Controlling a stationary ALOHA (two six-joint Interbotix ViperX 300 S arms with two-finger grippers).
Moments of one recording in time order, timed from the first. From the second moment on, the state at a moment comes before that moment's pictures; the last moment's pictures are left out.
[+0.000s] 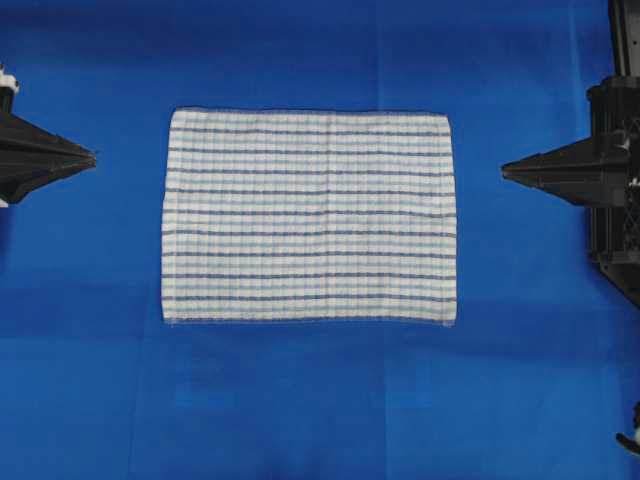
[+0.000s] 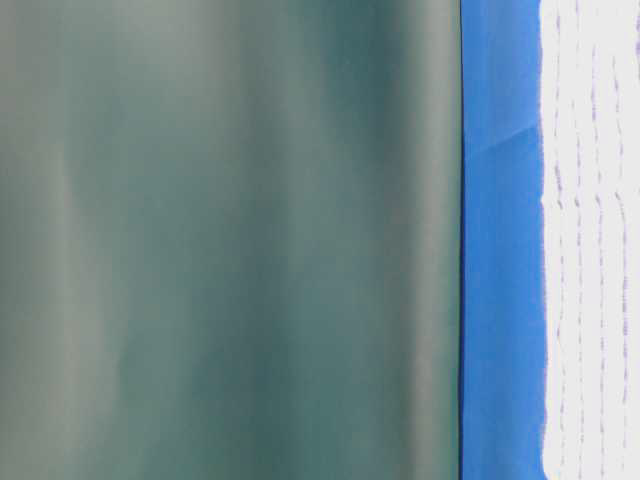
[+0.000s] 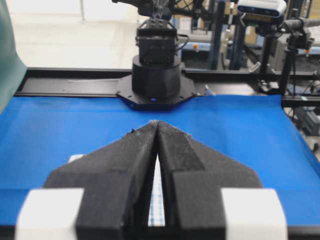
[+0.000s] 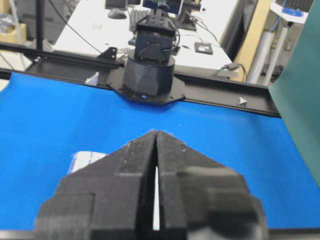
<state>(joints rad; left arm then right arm) 0.00 -0.97 1.18 0.00 -0.29 0.00 0.00 -0.97 1.19 0.00 -0.29 0.00</state>
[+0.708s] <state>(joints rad) 0.22 -0.71 1.18 -0.04 -0.28 0.00 -0.22 -0.76 1.16 0.08 -0.22 0.00</state>
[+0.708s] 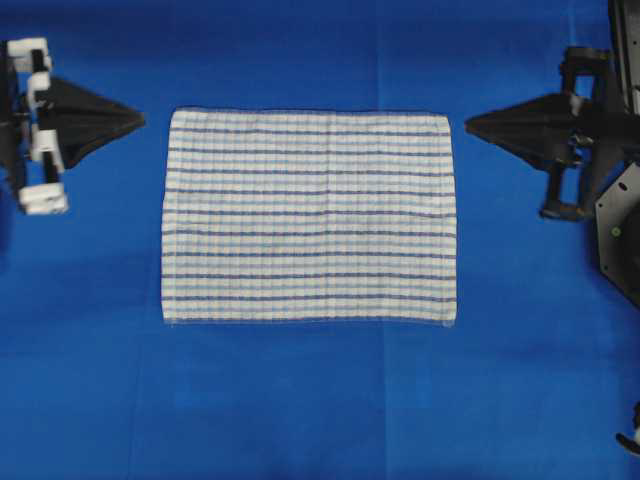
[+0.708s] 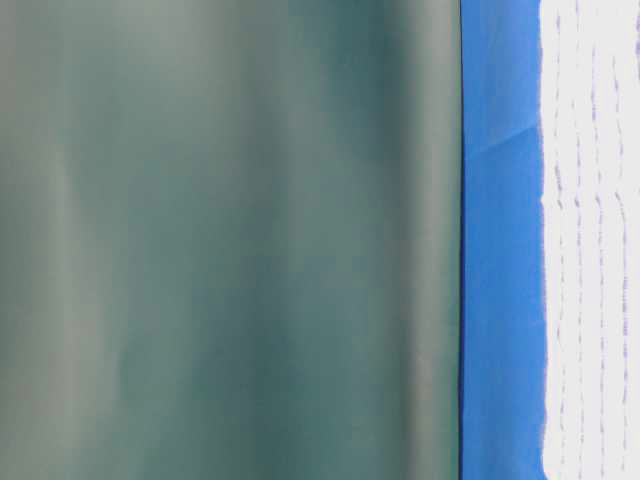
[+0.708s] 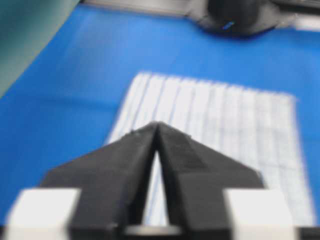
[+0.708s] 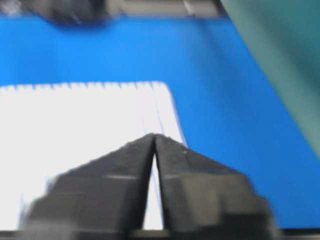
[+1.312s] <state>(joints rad) 0.43 -0.22 1.17 -0.04 -0.45 0.00 -0.45 -0.34 1.19 0.13 -0.36 0.00</state>
